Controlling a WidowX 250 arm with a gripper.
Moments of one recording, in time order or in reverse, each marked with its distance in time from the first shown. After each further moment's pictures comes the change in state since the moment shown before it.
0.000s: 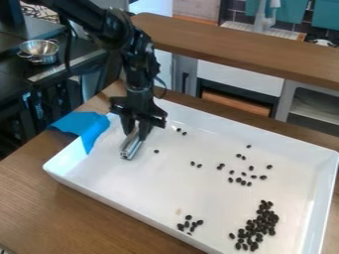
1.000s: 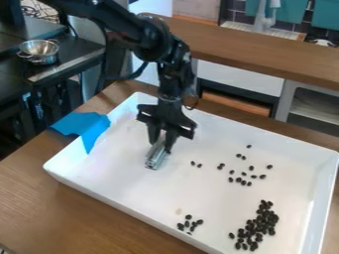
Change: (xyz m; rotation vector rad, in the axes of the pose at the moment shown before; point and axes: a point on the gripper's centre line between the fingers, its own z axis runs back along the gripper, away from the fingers) arm -0.011 -0.067 0.002 -0.020 0.074 -0.057
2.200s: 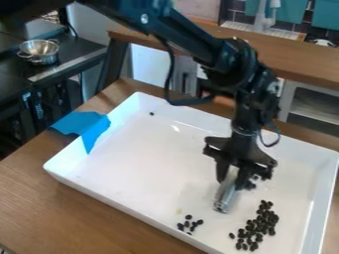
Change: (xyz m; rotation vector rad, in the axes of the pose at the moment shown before) arm -0.037 -0.126 0.022 -0.068 -0.022 -0.093
